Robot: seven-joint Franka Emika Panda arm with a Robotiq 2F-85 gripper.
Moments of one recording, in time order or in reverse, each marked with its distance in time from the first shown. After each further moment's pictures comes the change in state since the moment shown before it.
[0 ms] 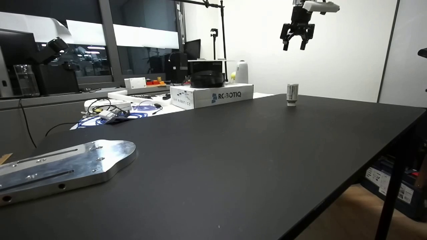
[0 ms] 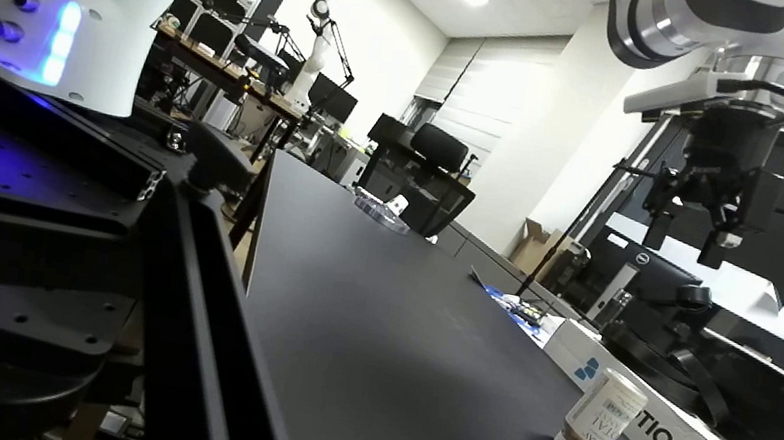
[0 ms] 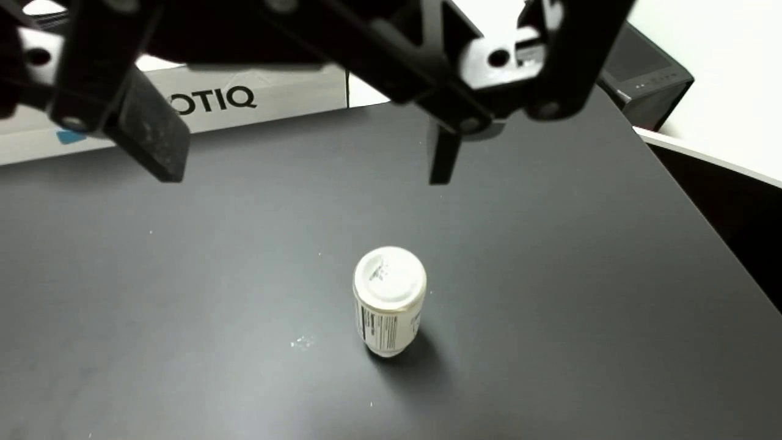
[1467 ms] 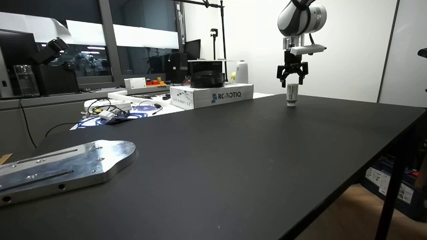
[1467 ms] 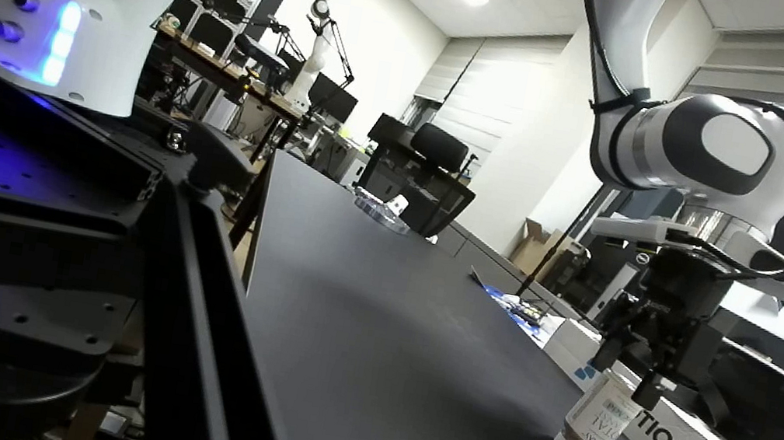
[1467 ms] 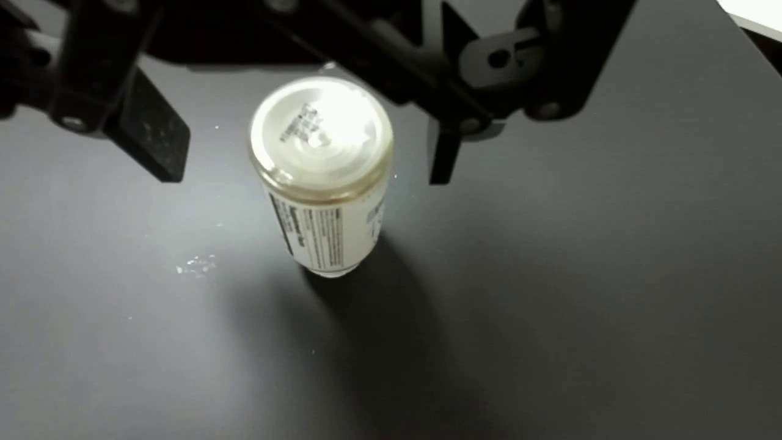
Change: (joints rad) arm -0.013 0.409 -0.023 0.270 0.006 -0.078 0.090
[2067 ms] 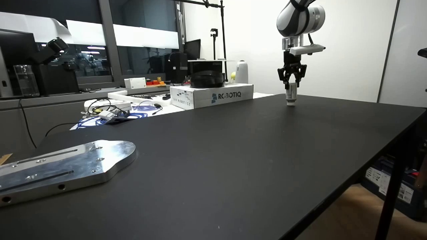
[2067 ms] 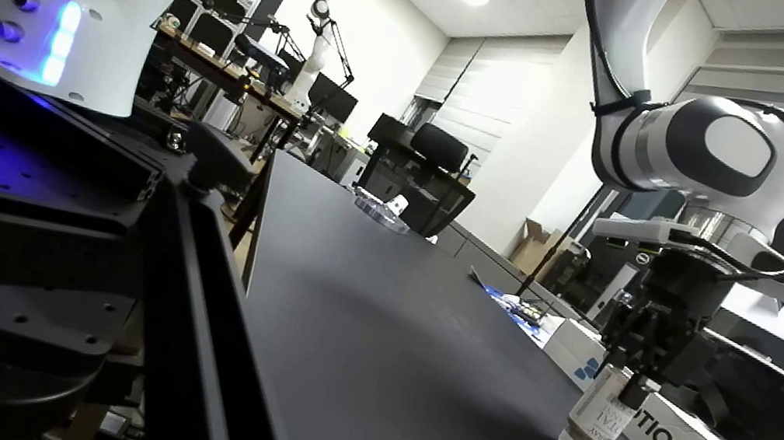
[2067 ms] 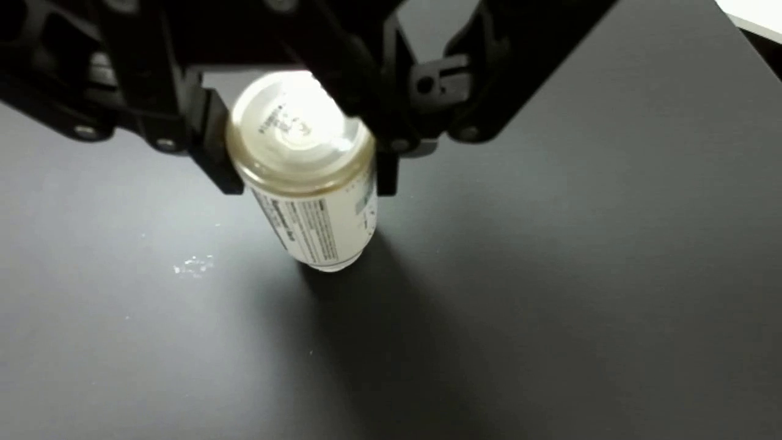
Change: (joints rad) arm 0.007 0.011 -0.005 0.024 -0.006 -0.023 0.003
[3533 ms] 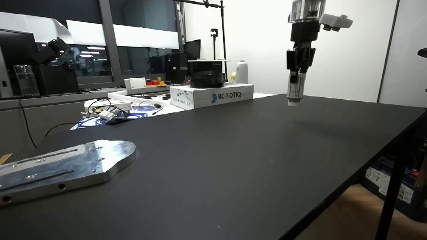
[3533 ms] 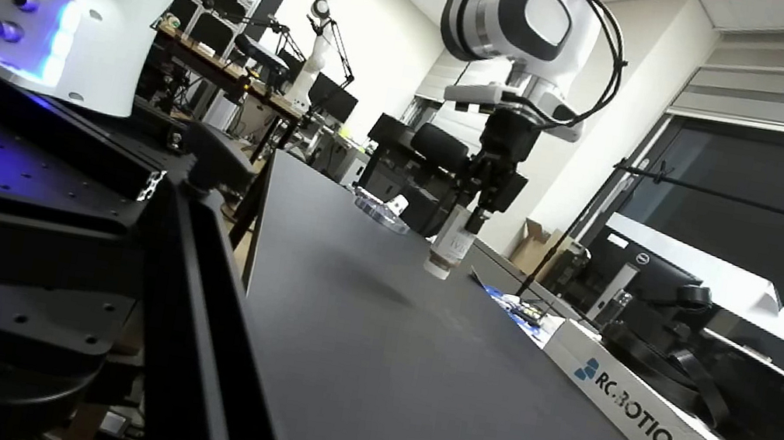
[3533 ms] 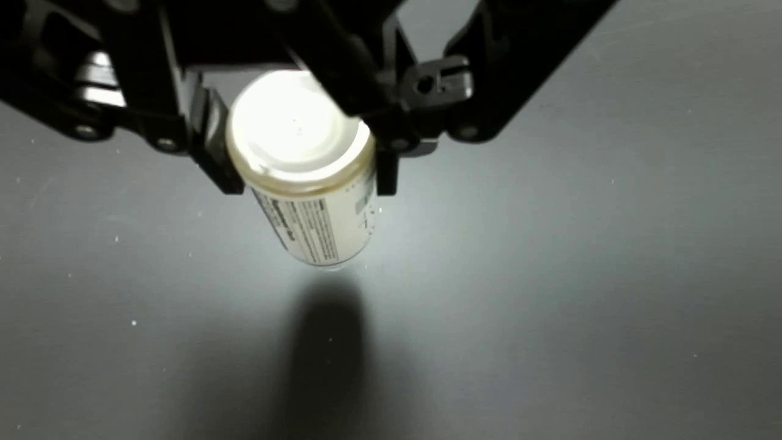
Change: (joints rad) arm 0.209 -0.628 0.139 -0.851 -0.165 0.304 -0.030
